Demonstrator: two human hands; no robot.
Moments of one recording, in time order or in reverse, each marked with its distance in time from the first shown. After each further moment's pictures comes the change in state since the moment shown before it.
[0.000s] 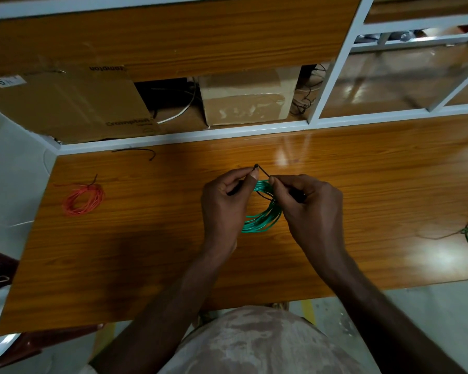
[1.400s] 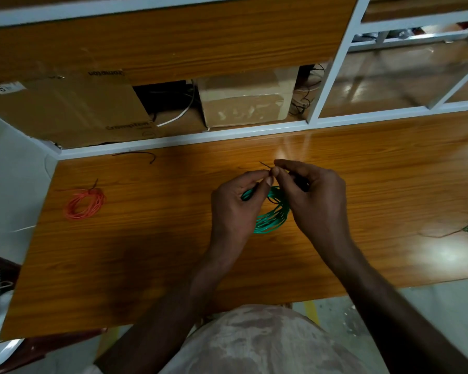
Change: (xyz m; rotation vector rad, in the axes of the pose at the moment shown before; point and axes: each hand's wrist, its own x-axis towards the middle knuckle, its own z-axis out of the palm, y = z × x) left_hand 0.001 -0.003 0.005 0.205 -0.182 0.193; right_hand 0.021 -0.002 -0.006 0.033 -0.035 0.060
